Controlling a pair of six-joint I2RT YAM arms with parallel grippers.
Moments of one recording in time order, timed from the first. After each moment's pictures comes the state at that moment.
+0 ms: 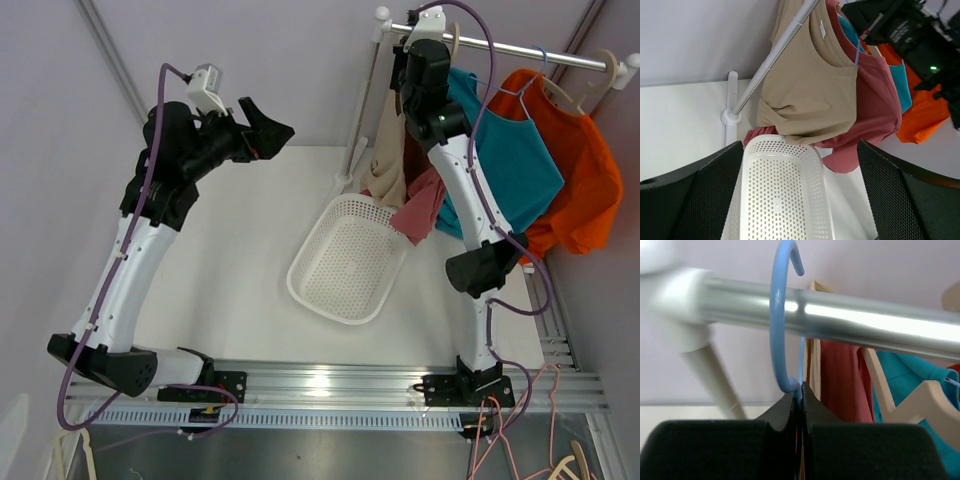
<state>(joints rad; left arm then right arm) -0.32 1.32 1.66 -0.43 0.30 -0.47 0.39 2.12 2.54 -0.42 0.41 0.04</state>
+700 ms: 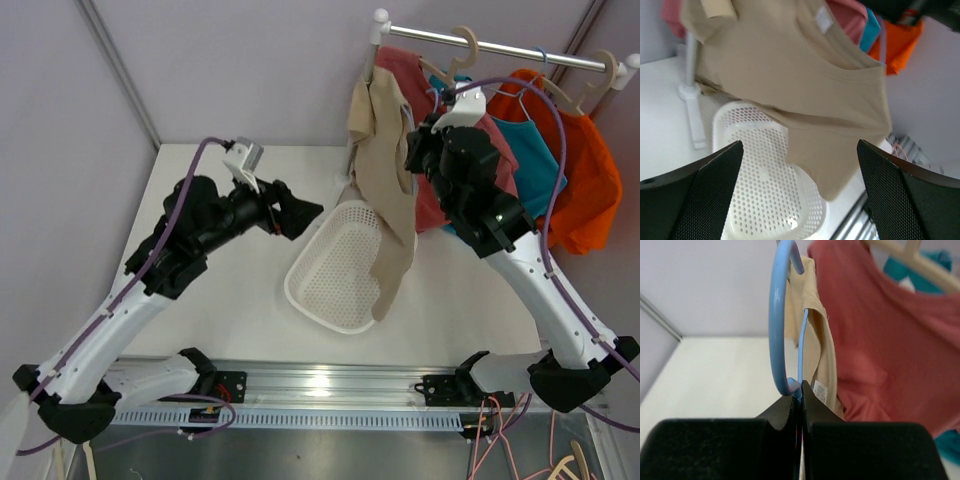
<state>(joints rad) -0.65 1.05 1.33 -0.37 0.16 -0.36 0.62 1.31 1.68 -0.41 0.46 0.21</state>
